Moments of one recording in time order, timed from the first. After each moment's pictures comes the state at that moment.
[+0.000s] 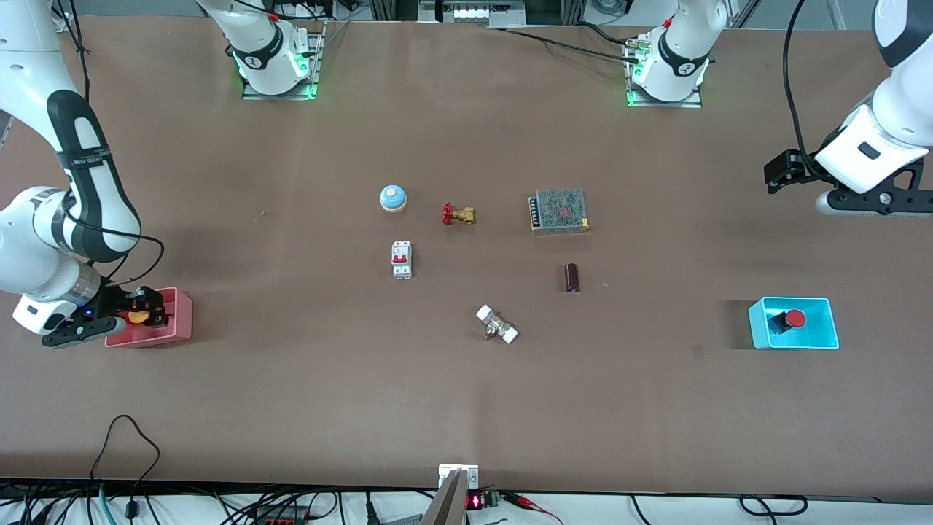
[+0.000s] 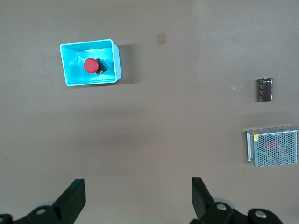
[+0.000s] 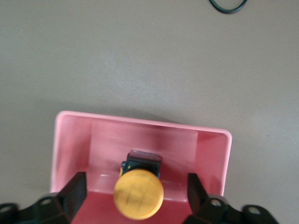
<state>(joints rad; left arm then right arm) 0.20 0.01 -0.27 -1.68 0.12 1.59 -0.02 -0.28 0.60 0.06 -1.71 -0.01 2.40 -0.54</state>
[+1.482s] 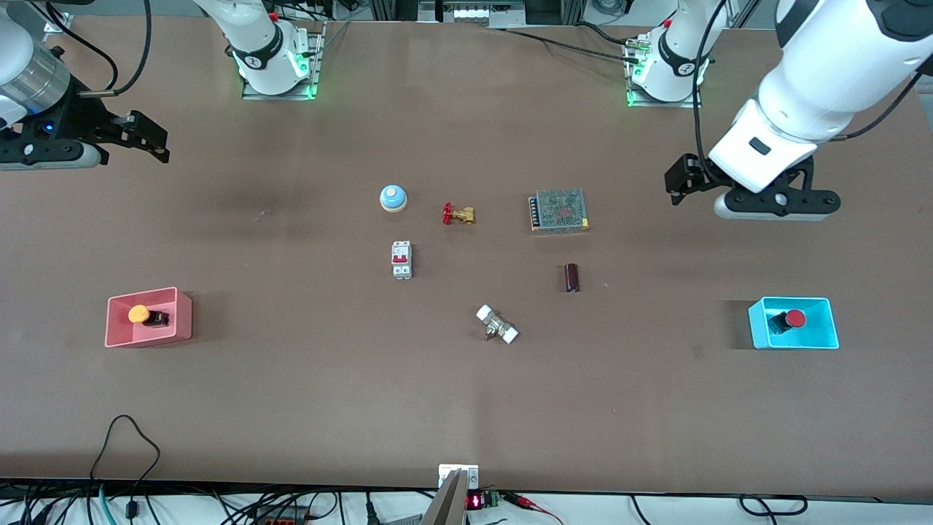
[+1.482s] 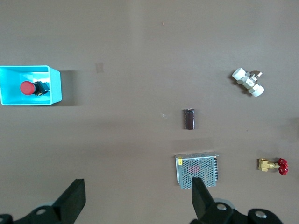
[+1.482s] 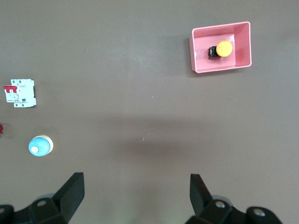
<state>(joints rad) 0.17 0.13 -0.48 -1.51 0.07 1.61 -0.33 -0.04 -0.17 0.09 -1.90 0.00 1.71 -0.01</state>
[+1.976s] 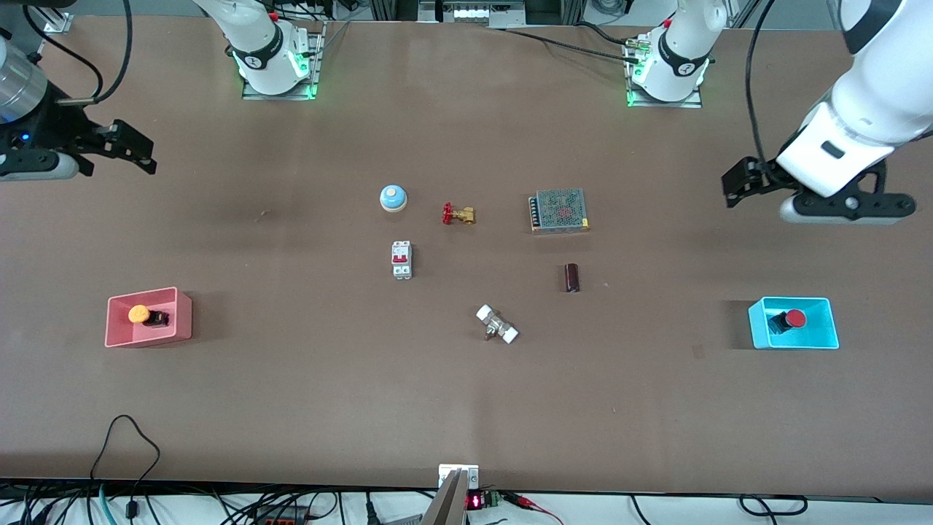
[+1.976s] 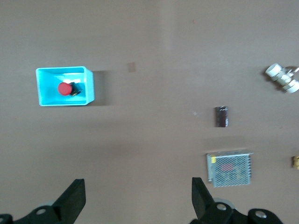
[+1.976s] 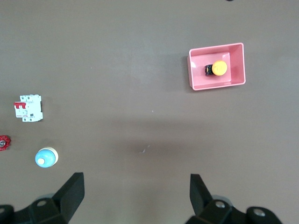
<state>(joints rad) 0.04 0.04 -0.21 -1.58 0.07 1.60 -0.14 -0.04 -0.06 0.08 -1.71 0.00 1.65 -0.01</state>
